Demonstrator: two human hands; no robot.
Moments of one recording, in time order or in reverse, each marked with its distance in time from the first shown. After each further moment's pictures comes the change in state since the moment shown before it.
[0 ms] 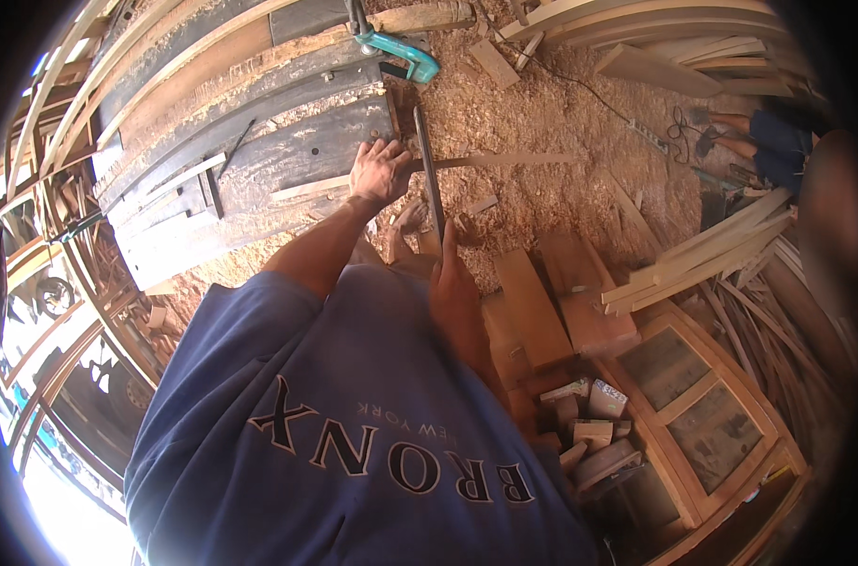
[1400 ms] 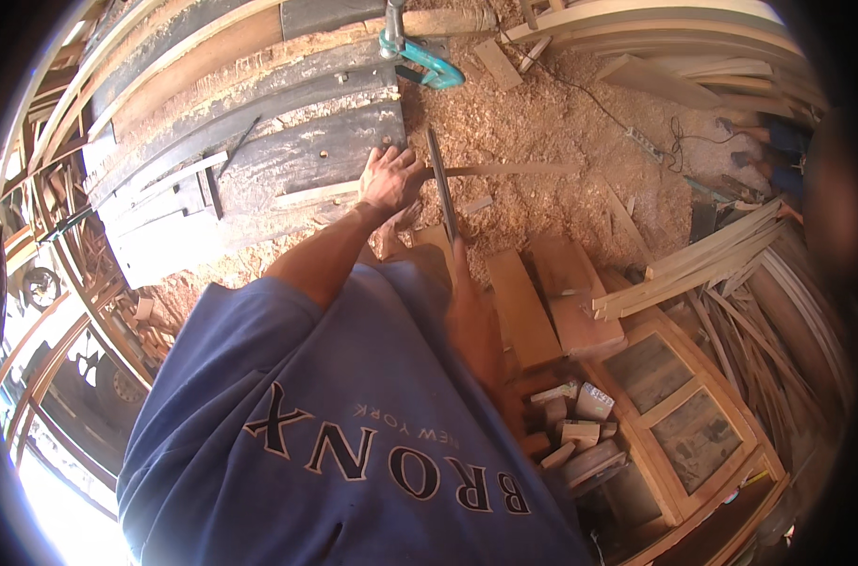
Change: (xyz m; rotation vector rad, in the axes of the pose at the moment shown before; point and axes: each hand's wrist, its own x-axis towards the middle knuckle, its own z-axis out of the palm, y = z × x) left_hand -0.001 -0.005 -0.003 -0.051 -0.065 0.018; right_hand -0.007 -0.036 -0.022 -0.195 -0.035 0.044
